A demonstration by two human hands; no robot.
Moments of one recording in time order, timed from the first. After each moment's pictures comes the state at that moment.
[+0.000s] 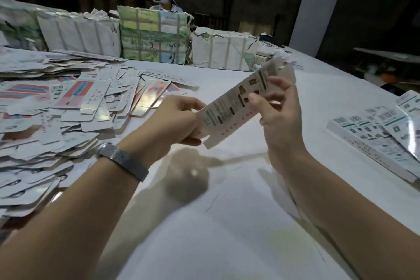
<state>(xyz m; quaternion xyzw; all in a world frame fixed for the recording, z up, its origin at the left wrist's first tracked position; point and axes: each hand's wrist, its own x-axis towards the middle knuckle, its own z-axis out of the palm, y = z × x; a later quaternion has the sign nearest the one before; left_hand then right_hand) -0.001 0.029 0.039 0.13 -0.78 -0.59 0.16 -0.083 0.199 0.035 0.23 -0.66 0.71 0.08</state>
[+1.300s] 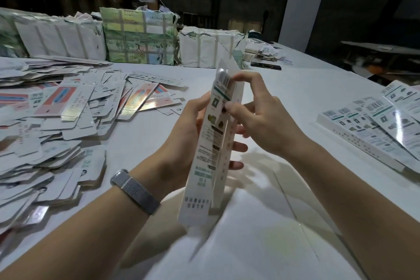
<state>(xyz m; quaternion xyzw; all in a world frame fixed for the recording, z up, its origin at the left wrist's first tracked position) 0.008 0.079 0.031 -0.05 -0.58 -0.81 -0.01 -0.092 0.215 0.050 0.43 -0.78 0.45 0.04</state>
